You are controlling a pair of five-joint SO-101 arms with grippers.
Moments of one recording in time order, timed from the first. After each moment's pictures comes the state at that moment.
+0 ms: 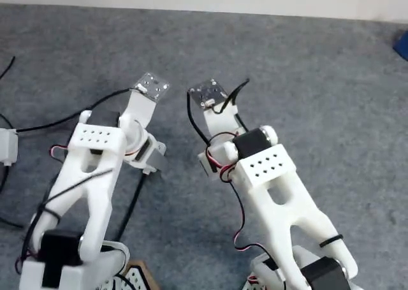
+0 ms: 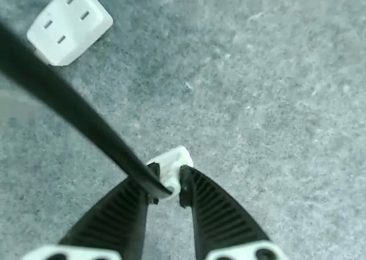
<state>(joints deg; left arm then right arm) -0.5 -13.8 34.2 63.8 -22.8 -30.5 -24.1 30.7 71.2 6.7</state>
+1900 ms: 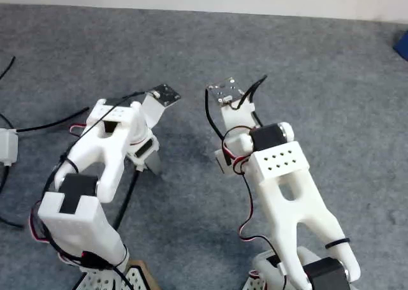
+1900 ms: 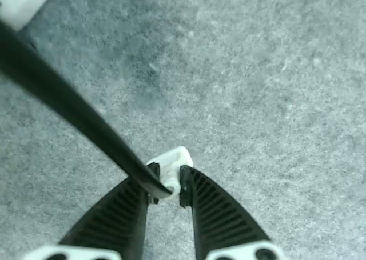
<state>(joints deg) -1.1 13.9 21.3 61.2 -34.9 -23.6 -24.1 30.7 73.4 11.2</state>
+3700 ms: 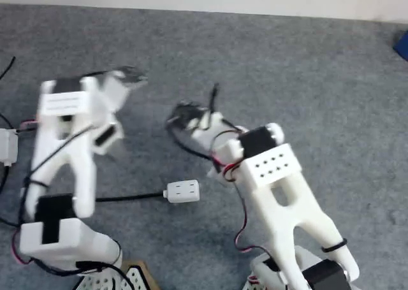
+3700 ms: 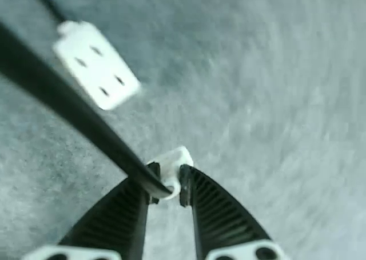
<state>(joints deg) -14.5 2.1 10.4 84.0 -45.9 -32.3 -25.1 26.7 78.0 40.4</state>
